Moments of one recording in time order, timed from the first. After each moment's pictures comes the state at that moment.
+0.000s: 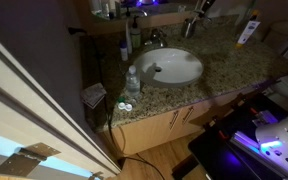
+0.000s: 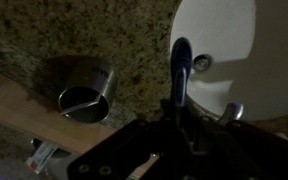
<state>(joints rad) -0.11 0.09 -0.07 -2.03 0.22 2.36 -0.78</state>
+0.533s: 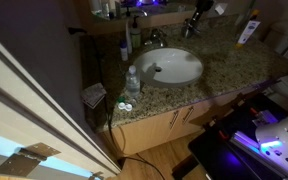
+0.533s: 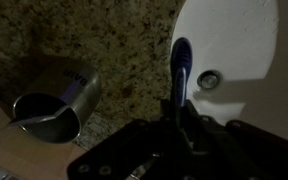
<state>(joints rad) -0.06 0.23 -0.03 -2.02 0.08 2.48 -0.67</state>
